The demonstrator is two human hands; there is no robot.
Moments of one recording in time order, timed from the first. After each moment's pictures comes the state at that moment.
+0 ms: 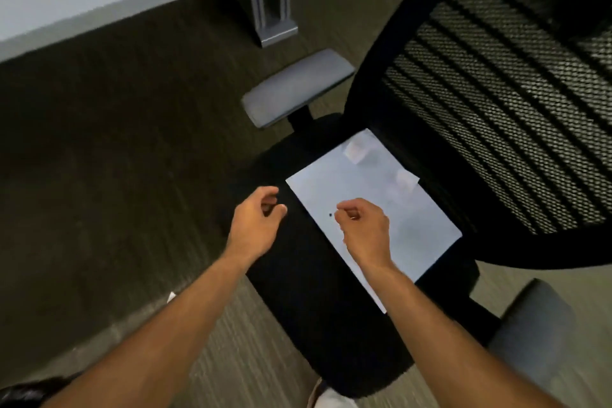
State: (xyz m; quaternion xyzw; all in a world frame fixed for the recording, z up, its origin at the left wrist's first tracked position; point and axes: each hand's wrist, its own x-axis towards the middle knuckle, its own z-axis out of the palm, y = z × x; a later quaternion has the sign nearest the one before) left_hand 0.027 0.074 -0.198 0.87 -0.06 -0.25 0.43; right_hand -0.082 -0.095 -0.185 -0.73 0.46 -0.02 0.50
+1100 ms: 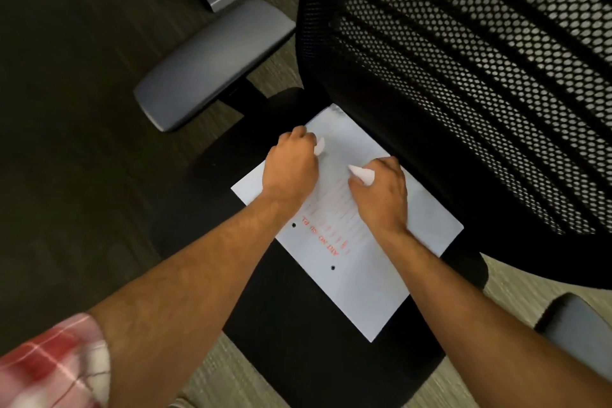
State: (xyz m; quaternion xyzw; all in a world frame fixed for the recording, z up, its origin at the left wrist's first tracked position) left_hand 0.065 -0.121 -0.255 0.92 -0.32 -0.14 0.17; right_hand -0.063 -0.219 -0.271 -0.83 0.45 -0.04 0.33
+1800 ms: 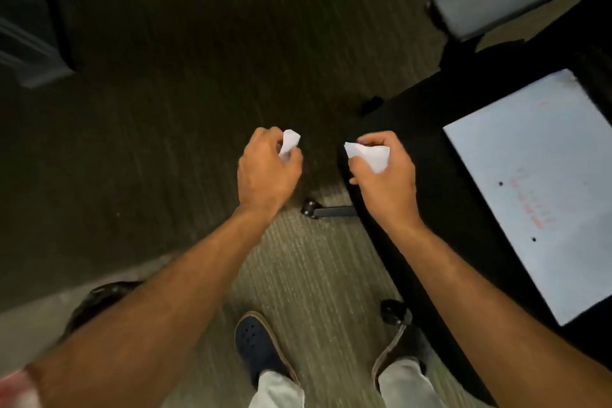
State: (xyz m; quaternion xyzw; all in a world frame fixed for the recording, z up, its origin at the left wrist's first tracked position) left_hand 0.098 0.255 -0.250 0.95 -0.02 -0.08 0.30; right_hand 0.021 0.087 -0.243 -0.74 0.28 -0.02 0.61
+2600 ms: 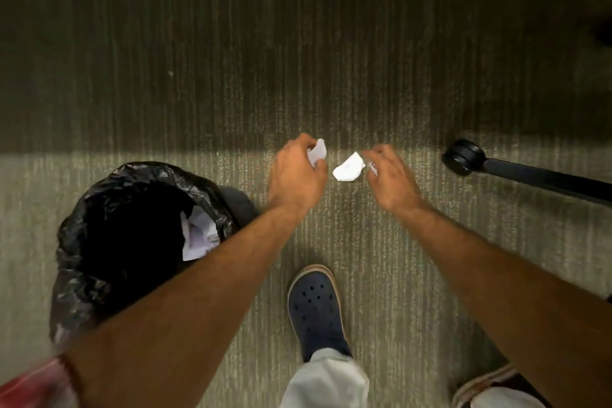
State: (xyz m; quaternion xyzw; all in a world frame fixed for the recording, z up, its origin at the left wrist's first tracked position) left_hand -0.009 0.545 -0.515 0.91 0.17 -0.20 0.31; right_hand -0.018 0.360 -0.603 -0.92 -0.01 0.26 0.29
